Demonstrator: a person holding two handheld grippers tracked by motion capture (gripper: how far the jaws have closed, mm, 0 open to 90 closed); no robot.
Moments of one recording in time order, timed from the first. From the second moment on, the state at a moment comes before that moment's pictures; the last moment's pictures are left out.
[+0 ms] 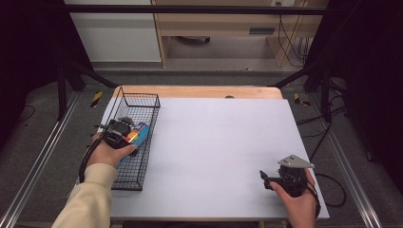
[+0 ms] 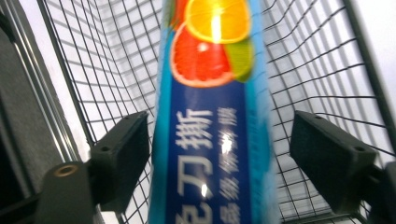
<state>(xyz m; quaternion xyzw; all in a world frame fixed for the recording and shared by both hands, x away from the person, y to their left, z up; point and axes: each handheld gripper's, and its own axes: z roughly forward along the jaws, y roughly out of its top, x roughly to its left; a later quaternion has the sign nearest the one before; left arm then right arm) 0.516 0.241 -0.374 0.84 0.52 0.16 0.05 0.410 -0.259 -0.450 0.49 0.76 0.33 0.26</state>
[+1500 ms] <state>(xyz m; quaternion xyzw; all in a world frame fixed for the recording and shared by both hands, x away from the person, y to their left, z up) 0.473 0.216 -0.321 0.81 0.44 0.29 0.27 0.408 -0.262 -0.447 0.50 0.75 0.34 0.27</state>
